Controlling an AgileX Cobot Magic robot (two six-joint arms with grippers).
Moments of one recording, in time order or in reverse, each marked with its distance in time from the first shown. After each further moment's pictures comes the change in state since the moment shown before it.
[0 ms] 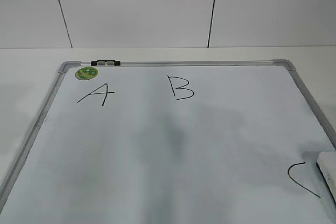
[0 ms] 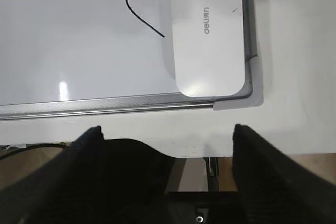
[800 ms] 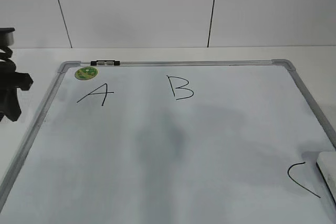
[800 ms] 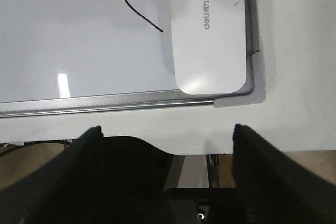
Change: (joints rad) left arm 0.000 0.777 -0.335 0.006 -0.240 0.030; right arm 0.000 0.033 0.000 0.004 -0.002 0.002
